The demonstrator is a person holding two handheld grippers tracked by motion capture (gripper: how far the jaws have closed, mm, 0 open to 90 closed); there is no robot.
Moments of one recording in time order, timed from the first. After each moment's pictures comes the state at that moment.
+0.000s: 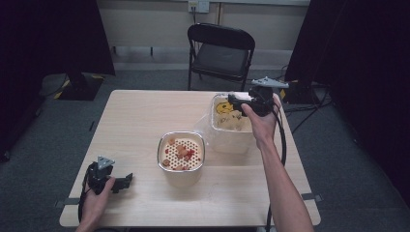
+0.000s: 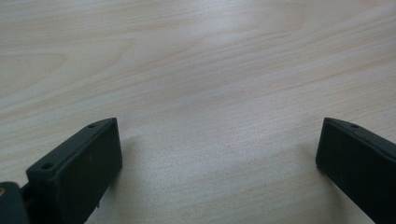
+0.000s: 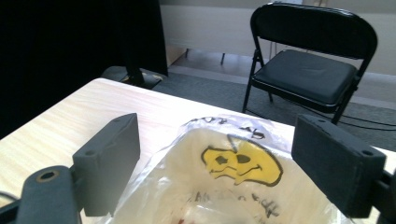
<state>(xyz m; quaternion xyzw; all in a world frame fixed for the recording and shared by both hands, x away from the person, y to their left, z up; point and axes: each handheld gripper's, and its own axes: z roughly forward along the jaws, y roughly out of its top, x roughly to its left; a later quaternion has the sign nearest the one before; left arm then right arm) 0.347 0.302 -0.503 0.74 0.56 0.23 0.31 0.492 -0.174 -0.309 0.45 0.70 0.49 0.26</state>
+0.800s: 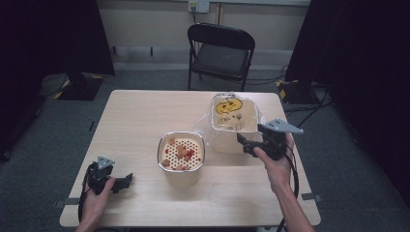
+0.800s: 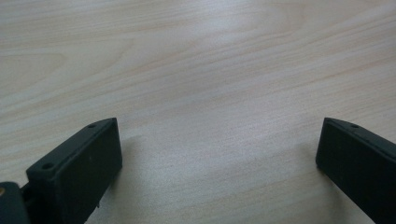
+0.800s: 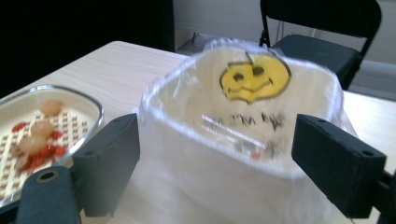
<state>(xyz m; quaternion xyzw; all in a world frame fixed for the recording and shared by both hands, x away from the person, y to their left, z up) 0.347 0.302 -0.503 0.74 0.55 0.23 0.31 0.387 -0.200 -0.355 0.43 0.72 0.48 0.26</state>
